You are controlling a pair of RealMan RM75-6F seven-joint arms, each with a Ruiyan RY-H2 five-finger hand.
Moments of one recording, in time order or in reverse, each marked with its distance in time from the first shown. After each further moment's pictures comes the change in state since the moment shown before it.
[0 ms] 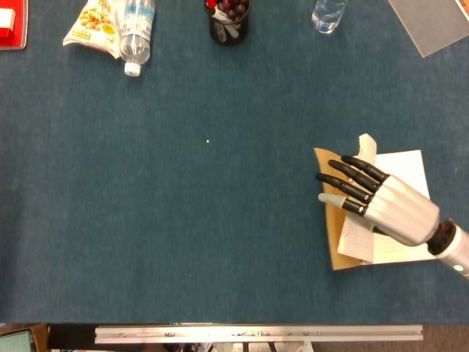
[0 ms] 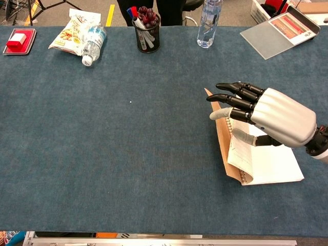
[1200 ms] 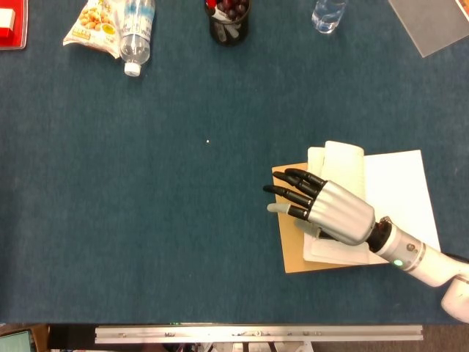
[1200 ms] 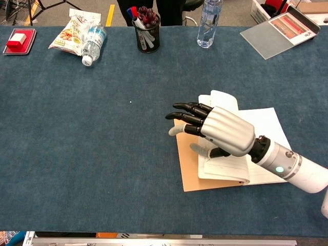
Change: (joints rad) left arm 0.008 0.000 -0.001 0.022 -0.011 -0.006 -0.031; right arm 0.069 -0.312 -0.021 0.284 0.053 -0.065 0.174
